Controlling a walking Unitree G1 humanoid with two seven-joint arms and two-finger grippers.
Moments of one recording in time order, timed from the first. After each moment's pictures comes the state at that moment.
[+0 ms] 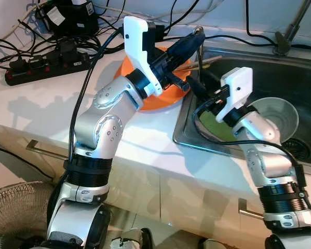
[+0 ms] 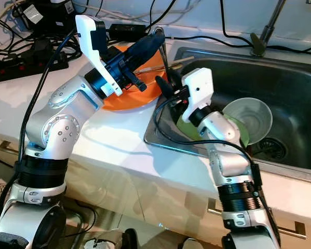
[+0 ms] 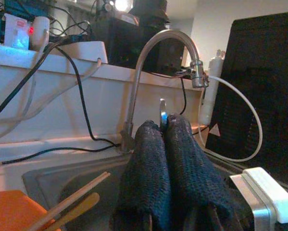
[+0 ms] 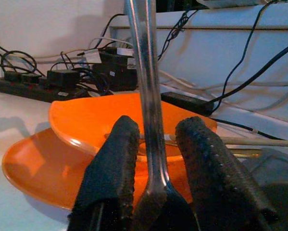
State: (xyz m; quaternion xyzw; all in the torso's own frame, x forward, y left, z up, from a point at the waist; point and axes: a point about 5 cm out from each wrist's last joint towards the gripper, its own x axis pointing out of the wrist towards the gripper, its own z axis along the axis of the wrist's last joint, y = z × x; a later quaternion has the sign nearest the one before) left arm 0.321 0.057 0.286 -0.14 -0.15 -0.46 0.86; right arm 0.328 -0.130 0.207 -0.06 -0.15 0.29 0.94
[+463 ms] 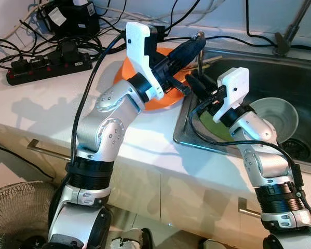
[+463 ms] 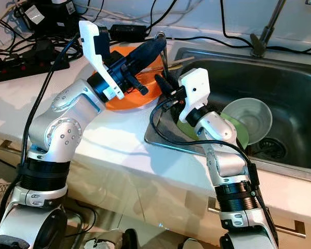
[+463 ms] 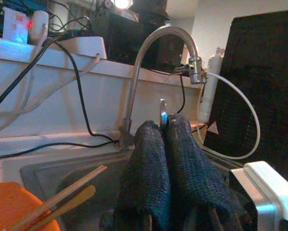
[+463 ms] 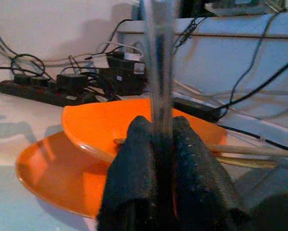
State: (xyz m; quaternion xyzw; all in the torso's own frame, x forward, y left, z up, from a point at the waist) left arm 0.320 0.055 0.280 -0.14 -0.15 -0.46 0.86; right arm 0.327 -0.123 0.208 -0.06 -0.16 0.30 0.94
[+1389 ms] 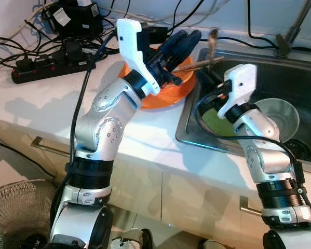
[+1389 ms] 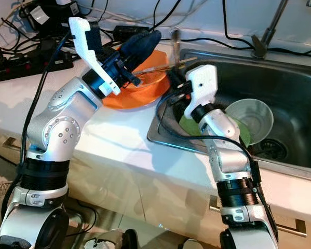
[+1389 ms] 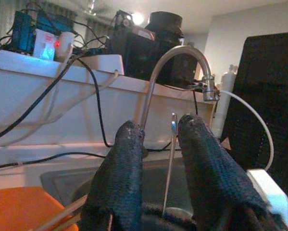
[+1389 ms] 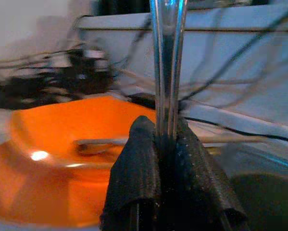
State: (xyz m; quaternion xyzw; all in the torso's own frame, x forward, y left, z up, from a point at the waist) left arm 0.323 0.063 0.284 -0.16 -0.16 -0.43 0.87; right arm 0.342 -0.147 0.210 -0.05 -0.15 0.21 0.97
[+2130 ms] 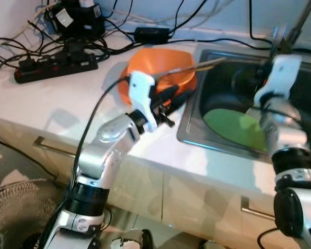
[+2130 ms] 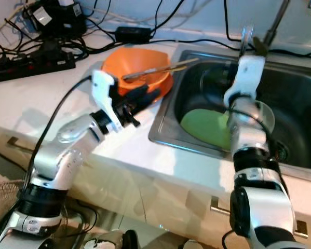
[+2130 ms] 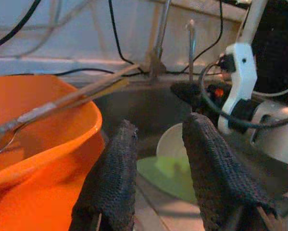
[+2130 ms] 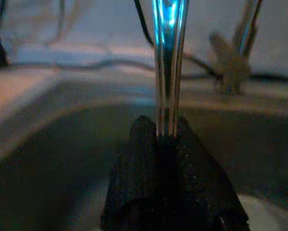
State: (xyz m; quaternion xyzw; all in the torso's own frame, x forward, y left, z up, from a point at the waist) left arm 0.312 0.063 0.206 -0.08 -0.04 -0.42 0.90; right arm 0.385 -0.234 0.180 -0.03 -0.03 -0.09 0.99
